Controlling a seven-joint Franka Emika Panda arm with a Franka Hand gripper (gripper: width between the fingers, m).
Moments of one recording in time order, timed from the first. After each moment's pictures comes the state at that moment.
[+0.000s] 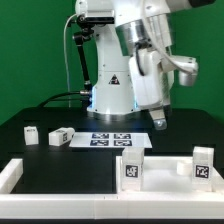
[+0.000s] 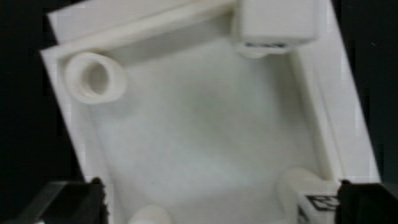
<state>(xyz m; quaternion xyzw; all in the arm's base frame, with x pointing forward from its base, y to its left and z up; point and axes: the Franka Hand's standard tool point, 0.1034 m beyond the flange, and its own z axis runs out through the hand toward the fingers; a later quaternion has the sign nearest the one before) 0.571 0.068 0.123 -0.60 0.79 0.08 0.09</state>
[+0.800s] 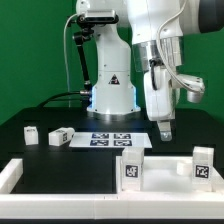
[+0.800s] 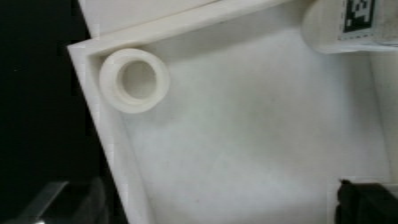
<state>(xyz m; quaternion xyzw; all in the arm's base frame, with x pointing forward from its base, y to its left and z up) 0.543 0.078 0.091 -0.61 0.79 0.04 0.08</state>
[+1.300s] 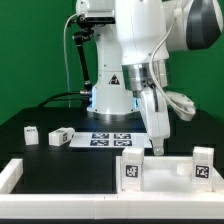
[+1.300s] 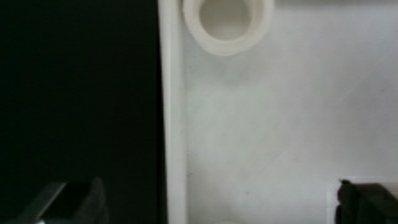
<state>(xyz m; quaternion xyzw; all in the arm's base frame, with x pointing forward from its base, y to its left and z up) 0.509 0.061 0.054 -0.70 0.71 0.05 0.06</state>
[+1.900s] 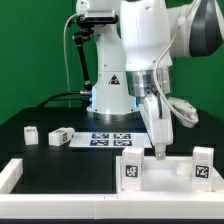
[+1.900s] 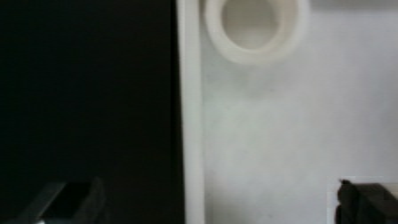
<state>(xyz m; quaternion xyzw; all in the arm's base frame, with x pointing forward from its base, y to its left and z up) 0.499 0.067 0.038 -0.71 0.71 0.04 0.05</state>
